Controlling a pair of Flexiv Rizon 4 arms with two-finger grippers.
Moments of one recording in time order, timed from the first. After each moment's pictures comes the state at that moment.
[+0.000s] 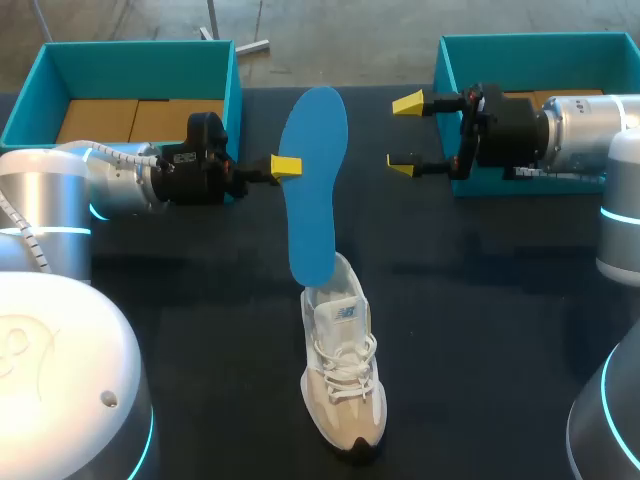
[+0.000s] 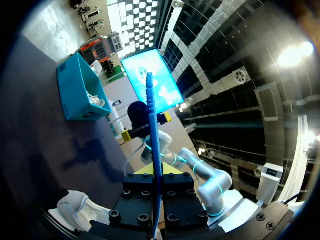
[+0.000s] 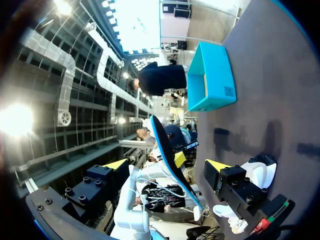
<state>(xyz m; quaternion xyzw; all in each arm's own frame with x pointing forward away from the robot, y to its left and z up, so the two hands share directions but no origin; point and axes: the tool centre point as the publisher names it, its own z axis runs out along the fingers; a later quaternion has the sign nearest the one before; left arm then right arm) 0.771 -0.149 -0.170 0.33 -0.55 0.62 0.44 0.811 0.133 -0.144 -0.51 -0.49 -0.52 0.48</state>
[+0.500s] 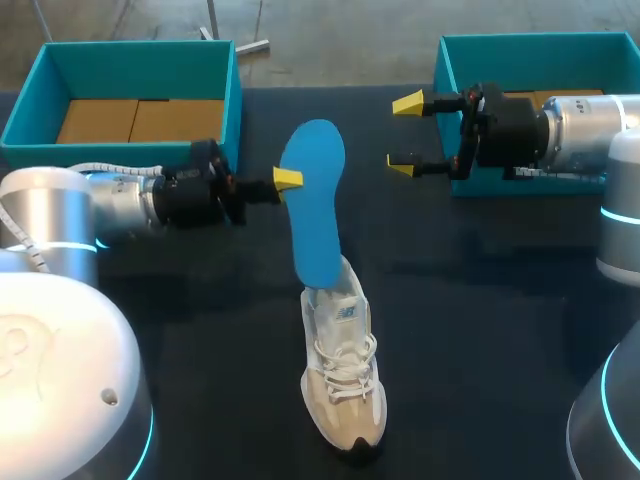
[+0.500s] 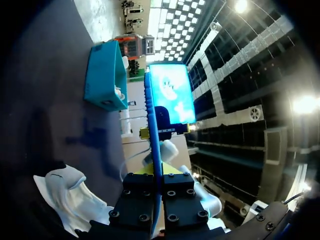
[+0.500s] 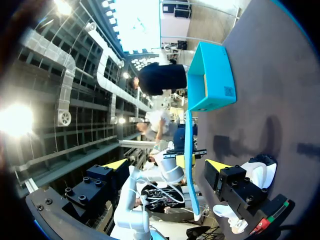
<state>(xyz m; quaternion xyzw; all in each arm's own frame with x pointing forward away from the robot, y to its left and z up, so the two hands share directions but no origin) 0.773 -0.151 -0.194 0.45 -0.47 0.57 0.50 0.811 0.133 -0.144 -0.51 -0.49 -0.52 0.48</state>
